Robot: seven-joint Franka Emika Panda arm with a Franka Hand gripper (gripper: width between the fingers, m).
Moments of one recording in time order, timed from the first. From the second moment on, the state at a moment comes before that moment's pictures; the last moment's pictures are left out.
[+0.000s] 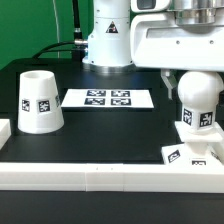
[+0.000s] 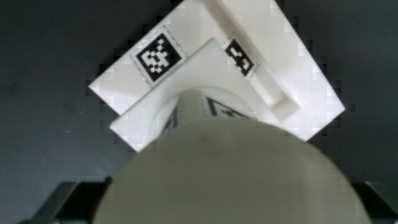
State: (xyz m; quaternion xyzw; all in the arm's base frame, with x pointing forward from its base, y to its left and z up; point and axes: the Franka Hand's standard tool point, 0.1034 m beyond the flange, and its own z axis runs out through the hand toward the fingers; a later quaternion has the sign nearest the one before) arm 0.634 0.086 0.106 -0.93 0.35 -0.04 0.06
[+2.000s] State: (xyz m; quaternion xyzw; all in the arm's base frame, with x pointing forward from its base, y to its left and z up) arm 0.632 0.097 0.115 -0.89 -0.45 -0.07 -0.01
